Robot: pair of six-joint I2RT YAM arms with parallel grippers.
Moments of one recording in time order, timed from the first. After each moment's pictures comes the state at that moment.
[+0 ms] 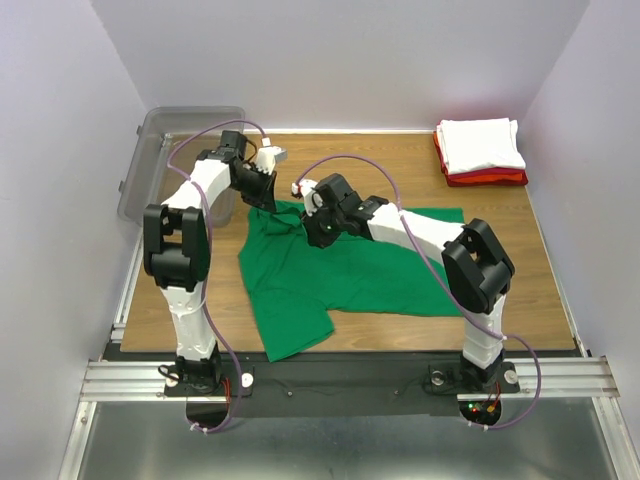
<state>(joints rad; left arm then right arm) -0.15 1.96 1.60 -0.78 0.56 0.34 0.76 1.94 1.47 -0.34 -0.24 -0.02</state>
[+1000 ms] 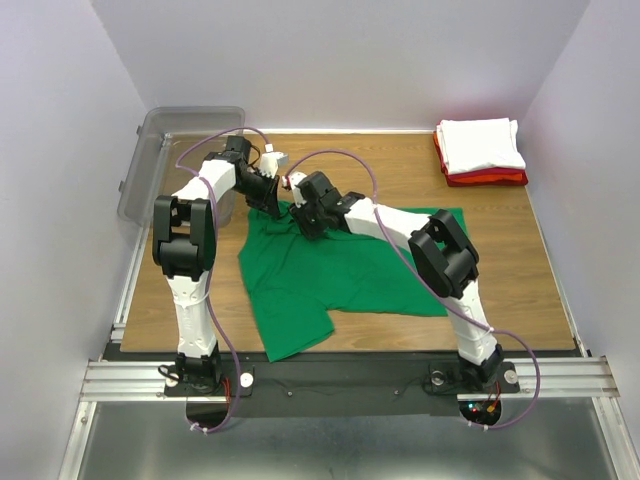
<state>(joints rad) -0.14 2.10 1.66 -0.76 0.60 0.32 0.77 2.18 1.69 -0.32 0.00 0.01</state>
